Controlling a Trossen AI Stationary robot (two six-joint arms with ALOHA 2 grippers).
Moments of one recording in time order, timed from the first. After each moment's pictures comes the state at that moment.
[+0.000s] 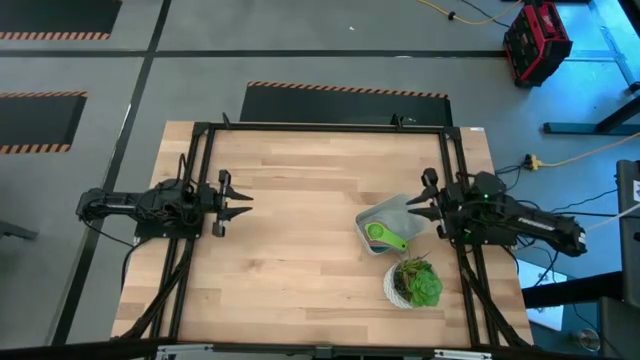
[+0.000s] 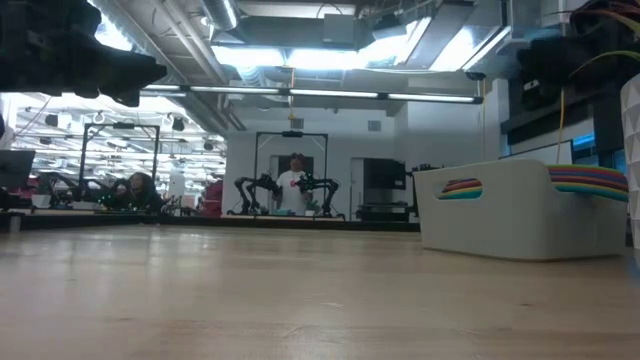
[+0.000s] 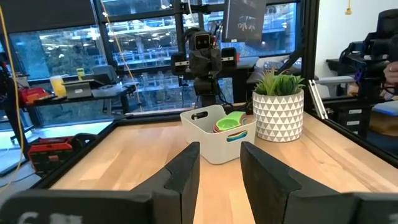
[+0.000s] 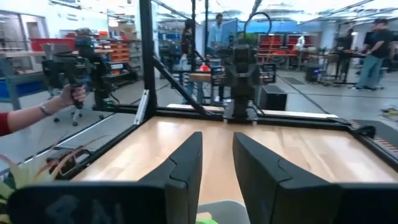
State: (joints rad) left arm 0.00 0.00 0.01 0.10 -0.02 0.08; right arm -0.31 0.08 0.08 0.10 -0.52 0.04
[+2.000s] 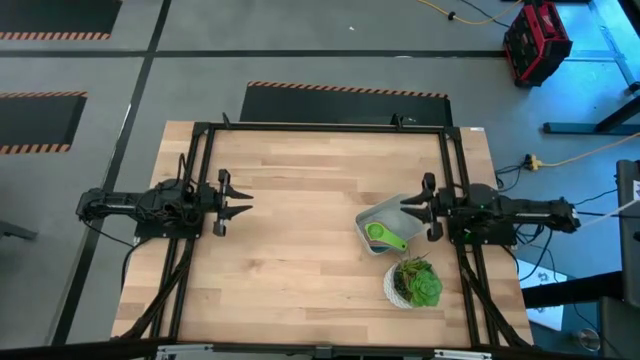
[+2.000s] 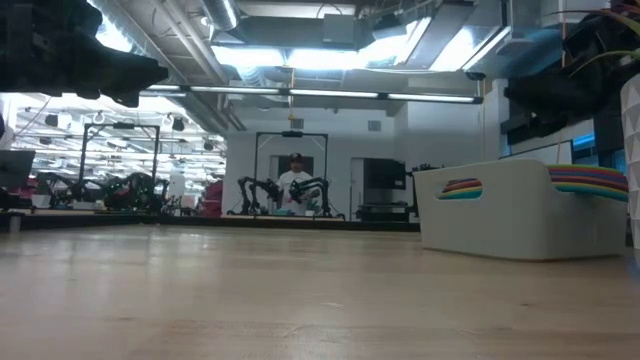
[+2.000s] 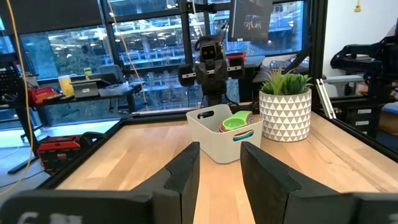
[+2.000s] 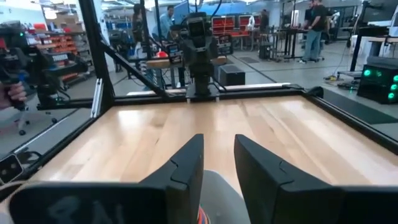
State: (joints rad) left arm -0.01 0.00 0.01 0.10 -0.04 0.09; right arm -0.02 0.02 0.01 0.02 -0.02 0.07
